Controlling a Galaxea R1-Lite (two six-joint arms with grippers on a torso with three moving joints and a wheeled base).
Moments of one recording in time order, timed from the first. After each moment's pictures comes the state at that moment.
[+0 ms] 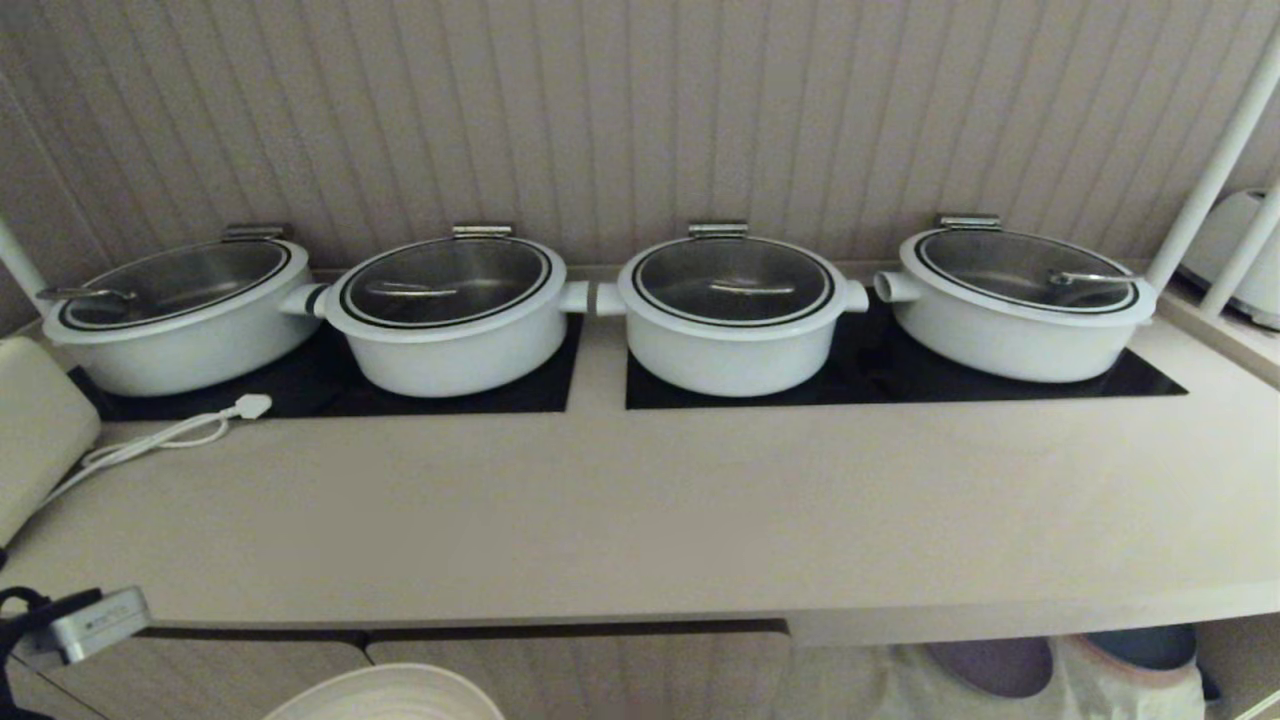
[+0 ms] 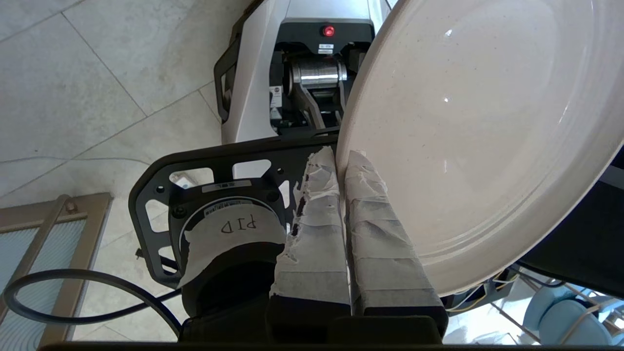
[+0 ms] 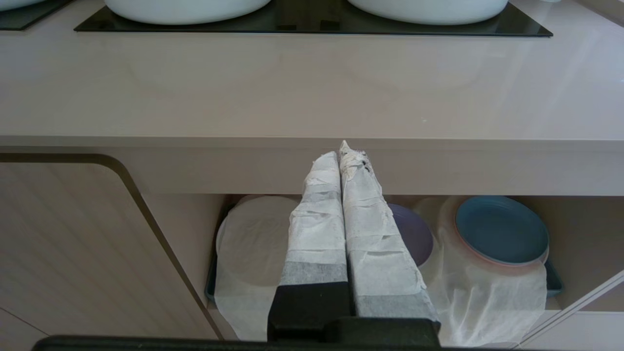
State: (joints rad) left arm 0.25 1.22 -0.68 0.90 -0.39 0.19; right arm 0.01 0.00 -0.01 0.03 0.00 -0.02
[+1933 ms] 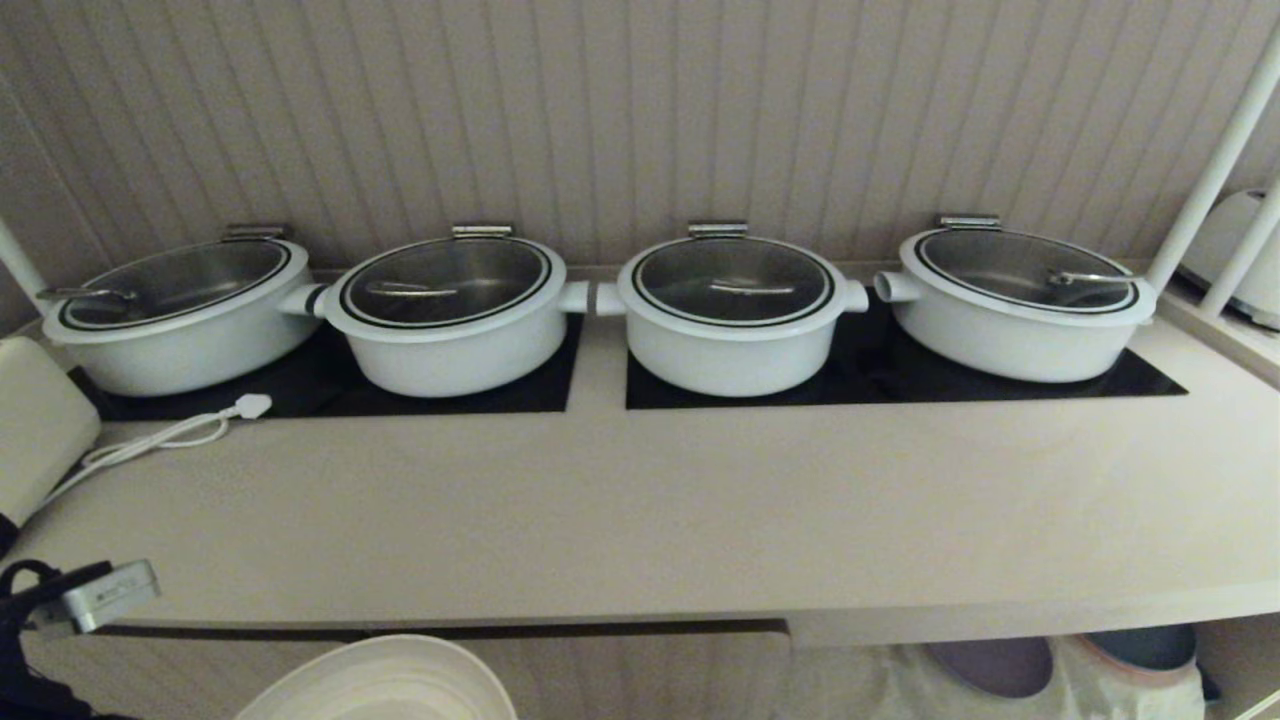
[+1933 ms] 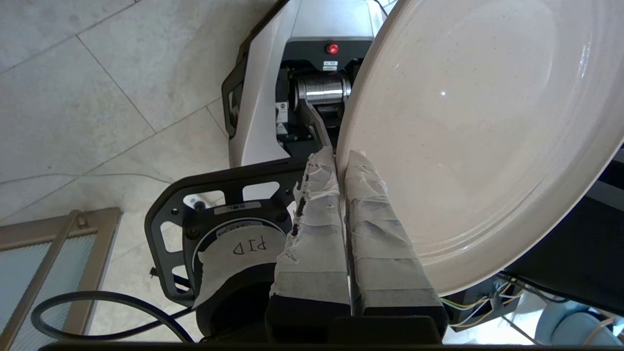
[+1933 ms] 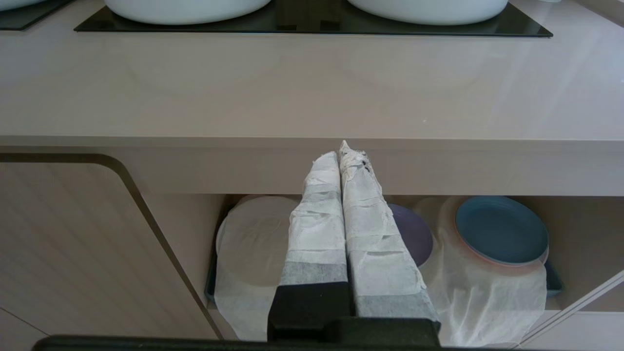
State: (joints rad) left arm 0.25 1.25 -0.70 0.86 -0.39 0.19; right arm 0.01 0.00 -0.01 0.03 0.00 -0.02
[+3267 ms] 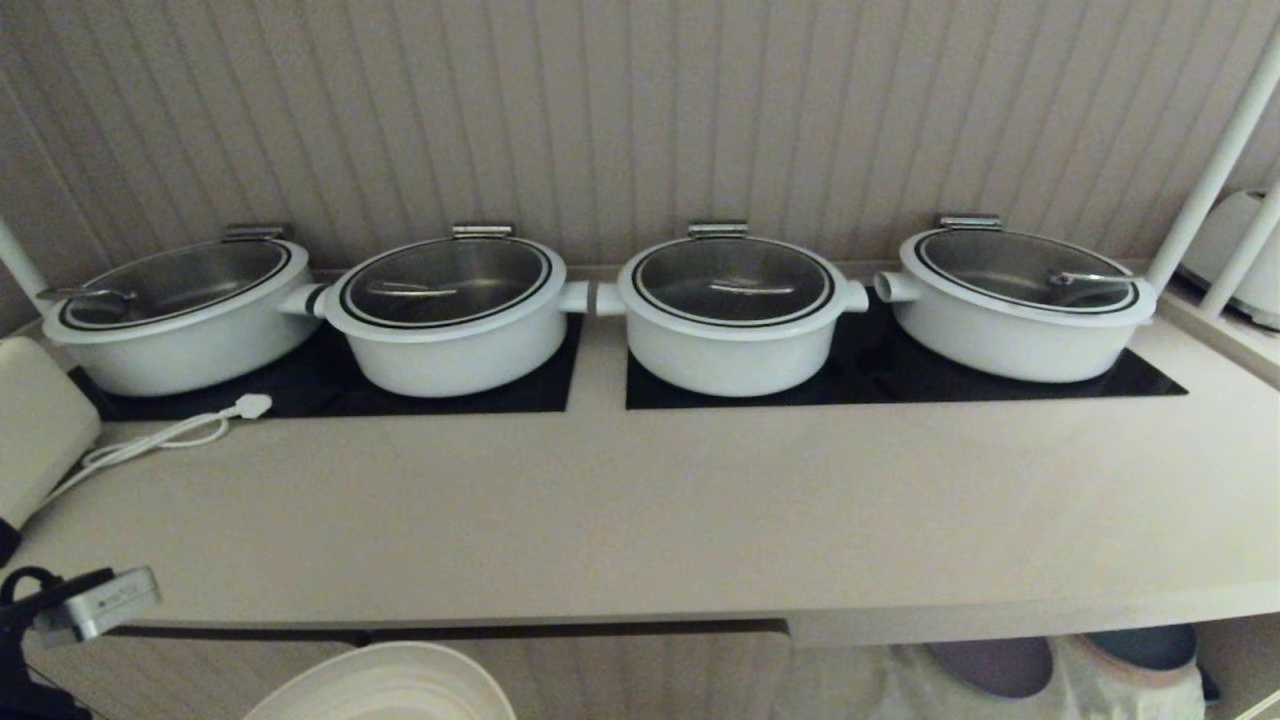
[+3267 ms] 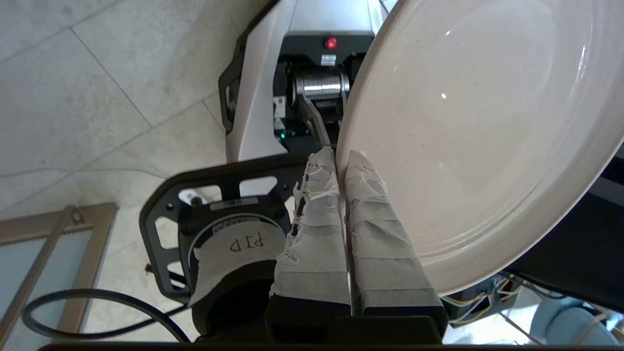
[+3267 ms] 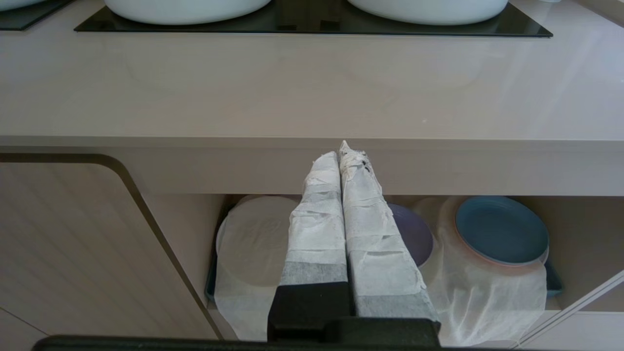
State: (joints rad) left arm 0.25 1.25 -0.69 0.86 -0.39 0.19; right arm 0.01 0.00 -0.01 0.03 0.00 -0.02
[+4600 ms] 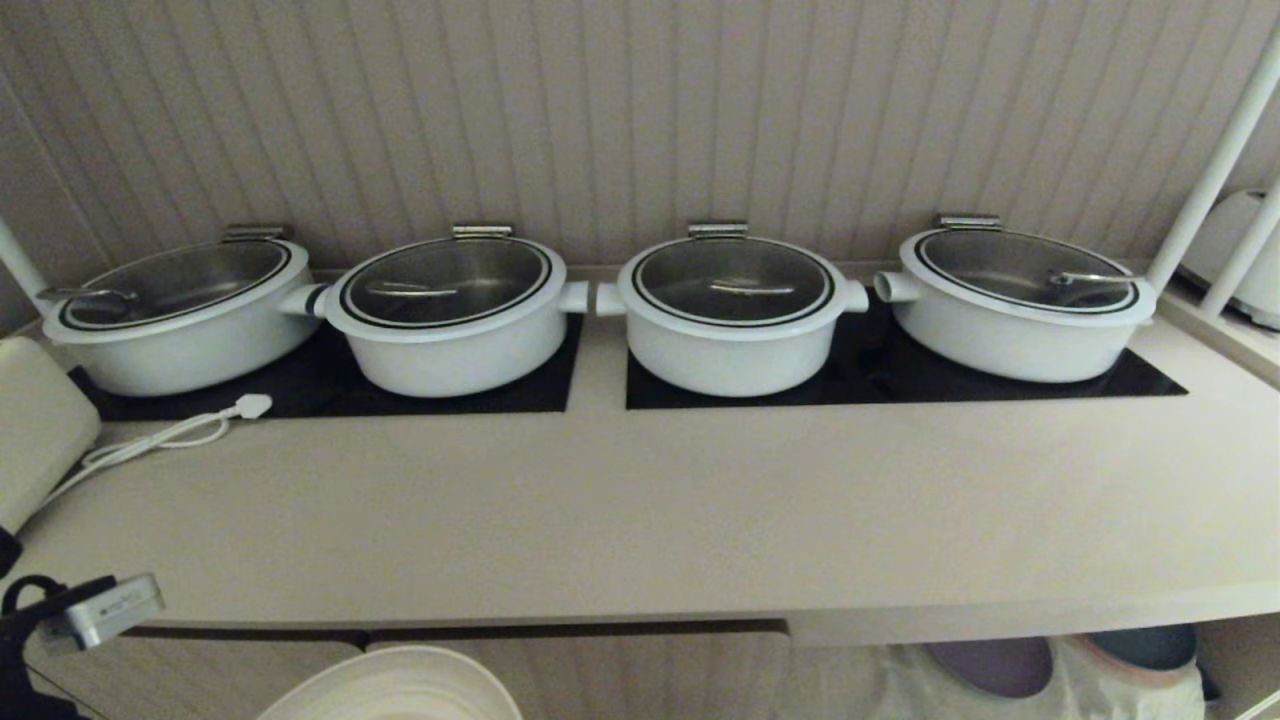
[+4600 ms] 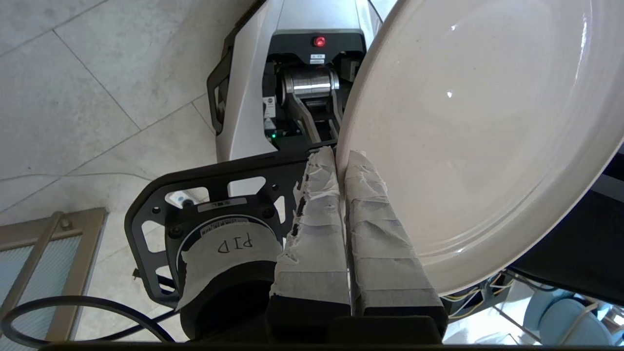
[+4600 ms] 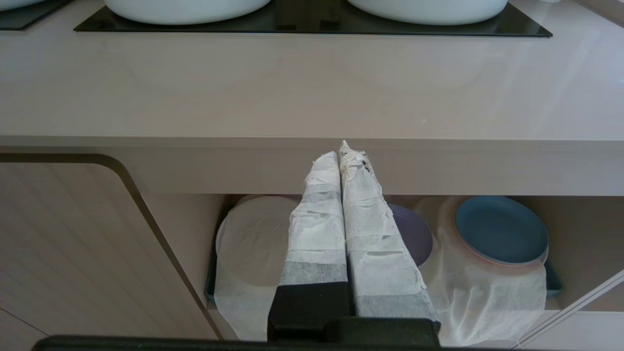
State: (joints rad) left arm 0.24 1.24 -0.68 0.86 -0.42 0.19; right arm 0.01 0.00 -0.01 0.03 0.00 -0.02
